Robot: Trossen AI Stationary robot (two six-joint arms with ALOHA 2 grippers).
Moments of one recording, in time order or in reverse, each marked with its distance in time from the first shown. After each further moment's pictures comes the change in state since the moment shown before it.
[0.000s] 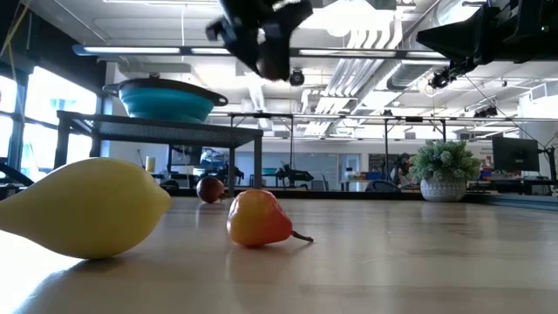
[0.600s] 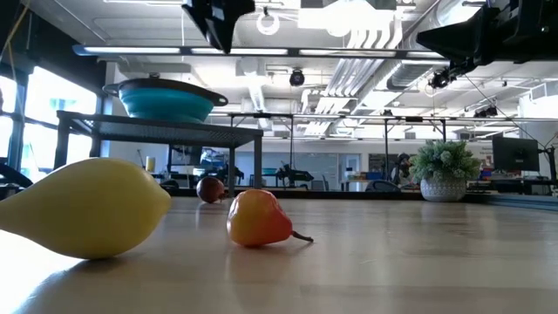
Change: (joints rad) left arm 0.142 -0.060 0.275 -0.701 -0.089 -0.082; right arm 0.000 0.000 0.000 -0.004 -0.001 0.000
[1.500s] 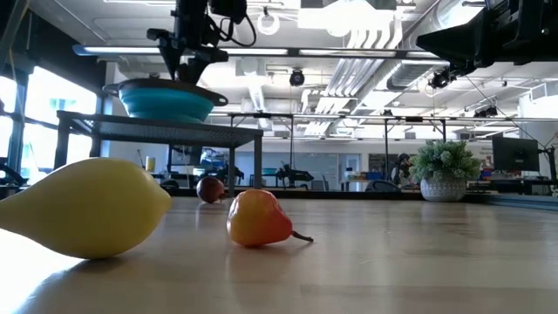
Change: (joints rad) left arm 0.550 -0.062 -0.022 0.002 0.279 0.059; right arm 0.000 0.000 0.000 -0.022 0.001 0.000
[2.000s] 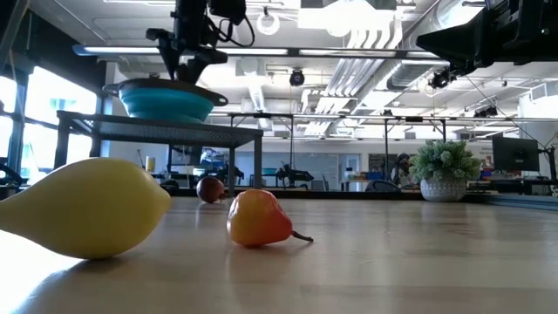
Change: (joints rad) left arm 0.034 0.000 0.000 0.009 -0.027 -0.003; right arm 0.000 0.000 0.000 0.000 0.000 0.000
